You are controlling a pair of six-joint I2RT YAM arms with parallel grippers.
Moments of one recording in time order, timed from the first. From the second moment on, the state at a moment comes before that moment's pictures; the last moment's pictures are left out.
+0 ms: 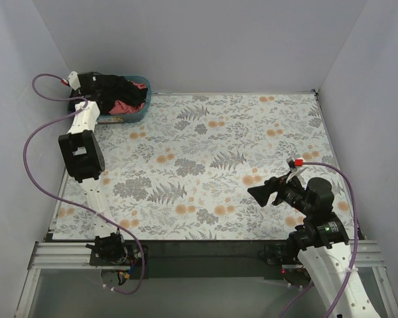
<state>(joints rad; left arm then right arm) 0.19 2.29 2.02 -0.28 -0.22 -0.74 0.24 0.31 0.41 -0.40 -0.52 0.34</state>
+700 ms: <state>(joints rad) 0.15 1.68 1.97 -0.25 -0.10 -0.53 0.24 0.34 0.46 -0.42 -0.51 0.33</state>
